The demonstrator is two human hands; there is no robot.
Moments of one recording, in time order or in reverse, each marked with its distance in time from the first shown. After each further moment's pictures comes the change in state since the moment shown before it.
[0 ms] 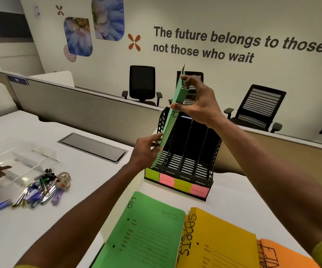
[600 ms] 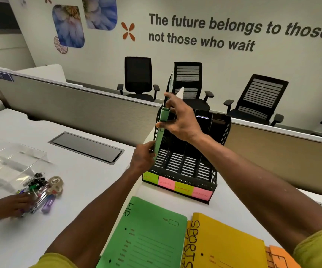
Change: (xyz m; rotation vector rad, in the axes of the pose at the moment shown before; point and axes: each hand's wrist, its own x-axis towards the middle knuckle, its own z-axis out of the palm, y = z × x) left_hand 0.047 -0.082 0.041 0.212 -0.029 -0.176; right_hand 0.004 0.075 0.081 -0.058 -0.074 0.046
